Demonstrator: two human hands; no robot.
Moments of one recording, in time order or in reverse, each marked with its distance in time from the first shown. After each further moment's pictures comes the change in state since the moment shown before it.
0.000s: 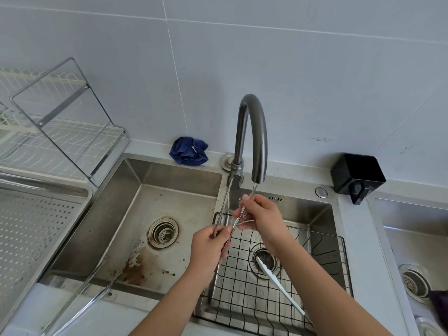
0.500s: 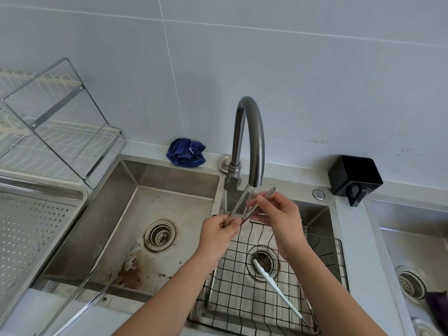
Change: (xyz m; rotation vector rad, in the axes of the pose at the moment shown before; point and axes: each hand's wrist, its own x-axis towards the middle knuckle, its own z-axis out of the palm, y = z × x) left_hand 0.028 0.016 0.028 0.054 -0.077 0.036; right_hand -0.013 -0.015 -0.024 0.054 0.160 -0.189
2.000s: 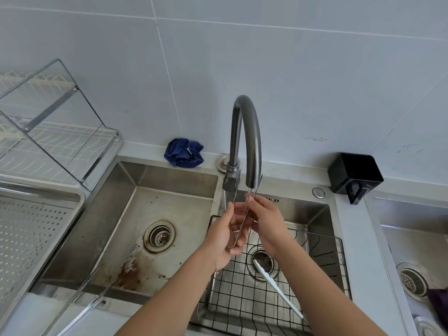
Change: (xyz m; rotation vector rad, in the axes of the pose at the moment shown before) left_hand -0.002 0.015 0.008 -0.396 -0.284 -0.290; right_hand 0.017 0.024 0.014 0.075 -0.067 0.256
